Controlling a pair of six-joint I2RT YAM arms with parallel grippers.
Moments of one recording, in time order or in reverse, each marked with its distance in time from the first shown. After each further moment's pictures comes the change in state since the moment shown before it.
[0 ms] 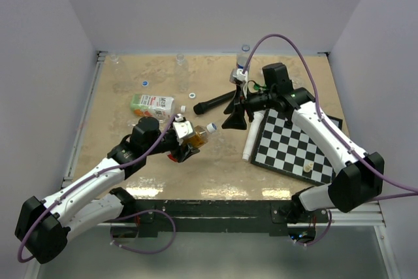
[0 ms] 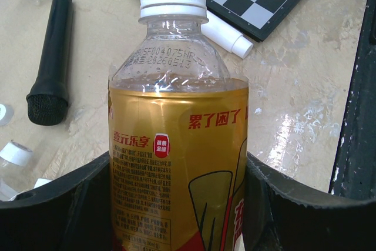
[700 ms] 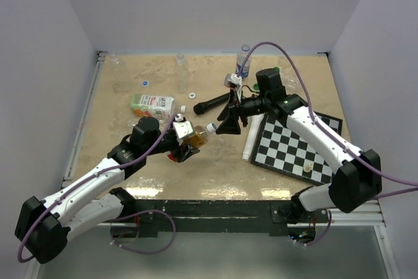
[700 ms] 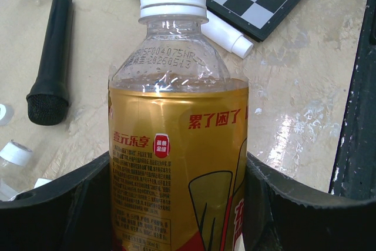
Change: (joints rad) left arm 0.000 0.000 0.000 0.000 0.000 0.000; right arm 0.042 -0.010 -0.095 0.164 -0.030 0.164
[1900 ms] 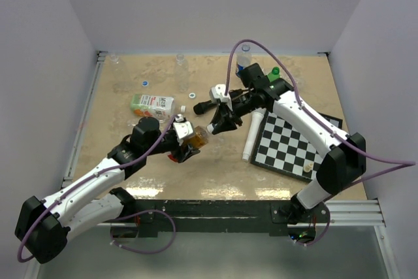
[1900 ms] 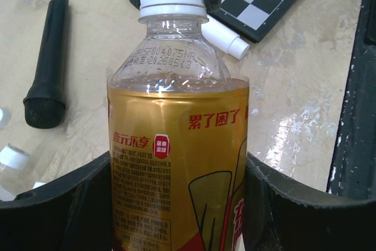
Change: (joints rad) left arm -0.003 0.000 0.000 0.008 0.013 0.001; right arm 0.092 0.169 0.247 -0.398 -0.022 -0.648
